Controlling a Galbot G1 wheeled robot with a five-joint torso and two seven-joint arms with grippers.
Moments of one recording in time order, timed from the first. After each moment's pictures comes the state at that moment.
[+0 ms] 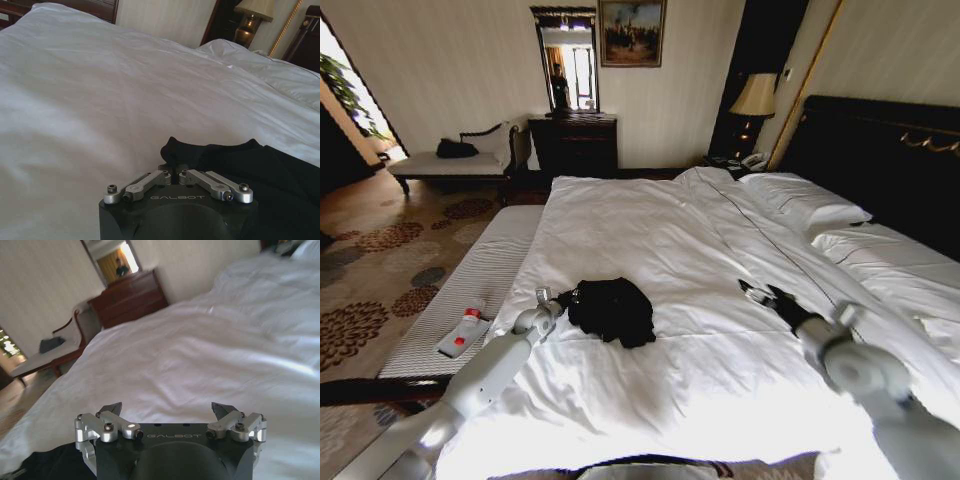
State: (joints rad) left arm 0.65 -0.97 0.12 -1.30 -1.02 0.20 -0.02; right arm -1.25 0.71 0.66 1.98 1.36 -0.49 0.18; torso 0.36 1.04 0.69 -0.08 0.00
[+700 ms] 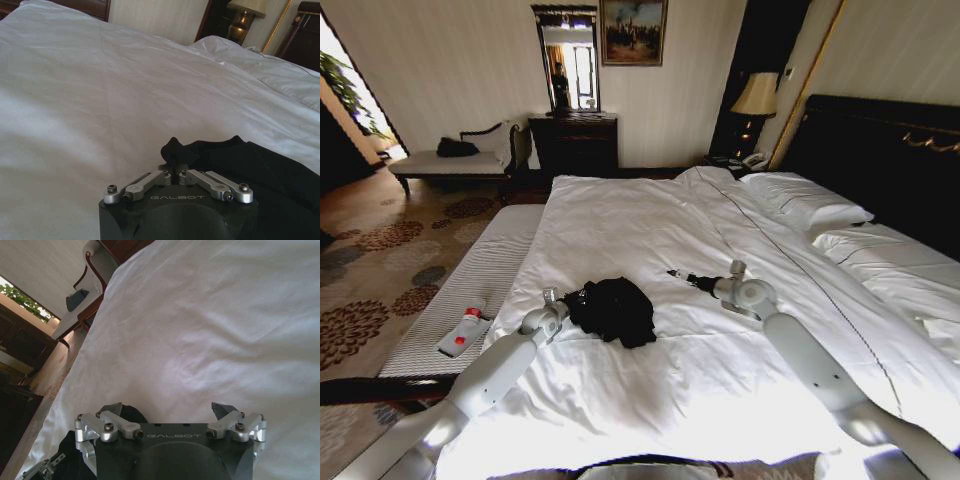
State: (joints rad) left arm 0.63 -0.97 0.17 -1.34 -1.04 0.20 -0.05; right arm -0.61 0.95 0.07 1.44 1.49 -0.63 0.17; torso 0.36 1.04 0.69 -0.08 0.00
